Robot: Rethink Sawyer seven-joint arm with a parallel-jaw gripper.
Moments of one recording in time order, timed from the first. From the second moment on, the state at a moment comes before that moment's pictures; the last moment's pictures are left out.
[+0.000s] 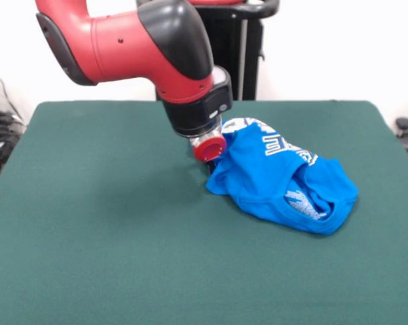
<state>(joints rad) -0.62 -0.42 0.40 1.69 -0.47 0.64 2.97</state>
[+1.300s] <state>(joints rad) -0.54 -0.44 0.37 1.69 -0.52 0.59 2.97</state>
